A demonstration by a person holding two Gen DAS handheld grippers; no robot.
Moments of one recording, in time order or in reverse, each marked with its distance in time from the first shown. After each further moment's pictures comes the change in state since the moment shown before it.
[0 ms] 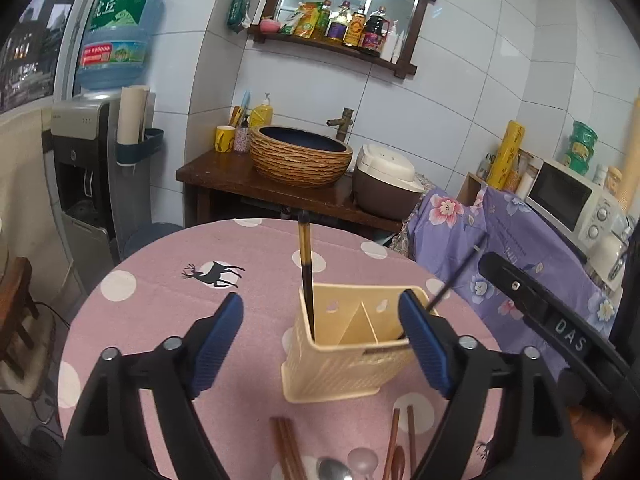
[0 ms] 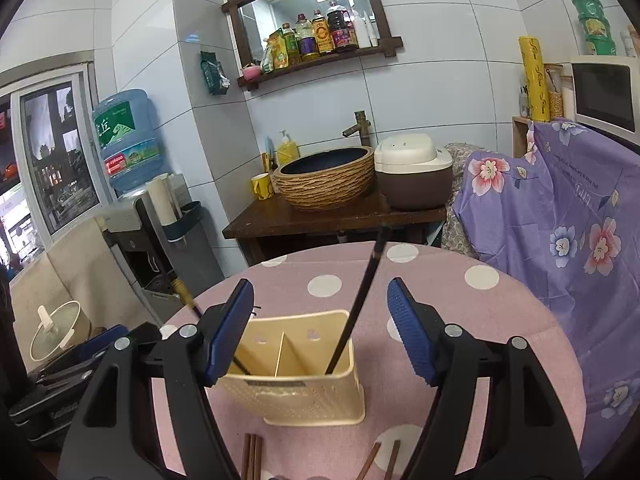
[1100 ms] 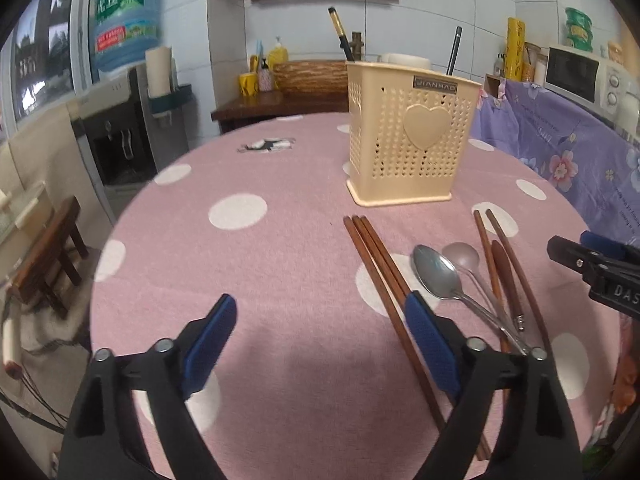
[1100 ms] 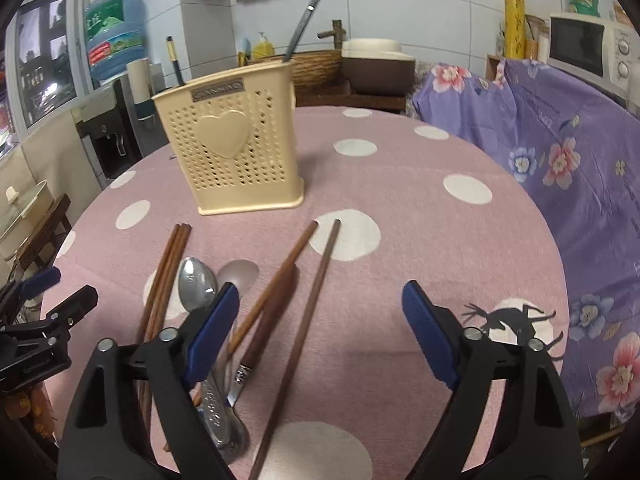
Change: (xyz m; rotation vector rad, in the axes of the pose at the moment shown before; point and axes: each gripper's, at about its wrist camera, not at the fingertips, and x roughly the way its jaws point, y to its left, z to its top) left arm -0.020 0.042 -0.173 0.182 0.191 0.171; right arm -0.042 -0.042 -0.188 -0.076 0.297 -0.150
